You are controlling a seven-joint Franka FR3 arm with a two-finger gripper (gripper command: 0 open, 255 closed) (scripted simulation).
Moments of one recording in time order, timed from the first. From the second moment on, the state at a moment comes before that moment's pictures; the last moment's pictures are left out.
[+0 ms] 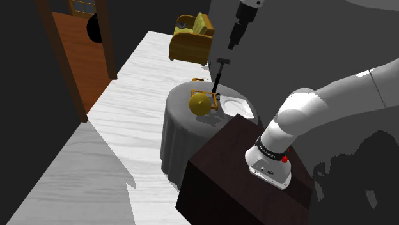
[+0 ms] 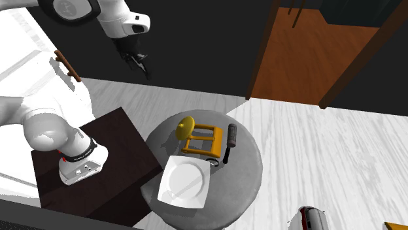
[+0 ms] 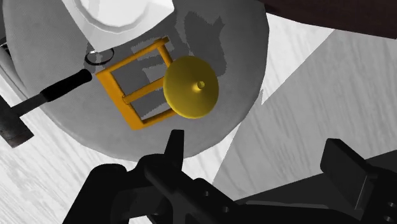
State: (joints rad) arm -0.02 -0.66 -0.17 -2.33 -0.10 1.76 -0.37
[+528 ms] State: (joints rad) arm -0.02 -0.45 -0.35 -2.25 -0.14 1.87 -0.64
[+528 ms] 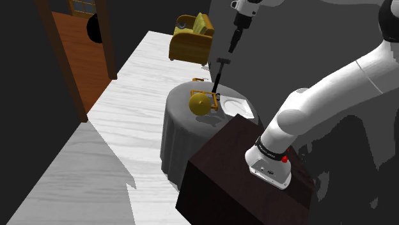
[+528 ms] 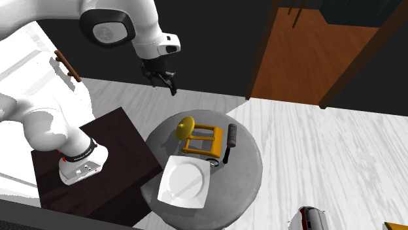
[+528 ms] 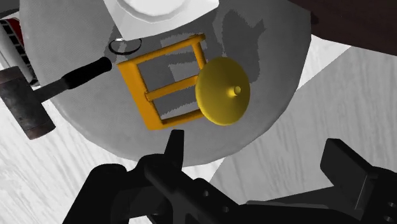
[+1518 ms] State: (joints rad) arm -0.06 0.16 -0.59 -1.84 0.11 1.97 -1.26
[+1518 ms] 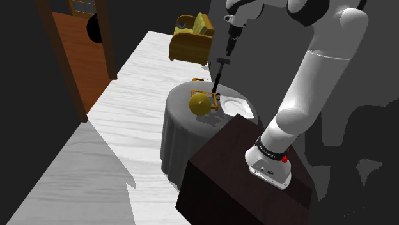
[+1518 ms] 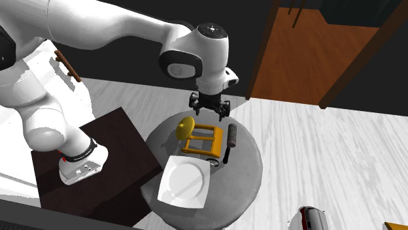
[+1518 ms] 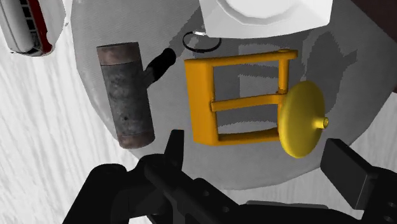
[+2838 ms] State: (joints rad) arm -0.24 0.60 -0.52 -1.46 0.31 1.96 -1.52
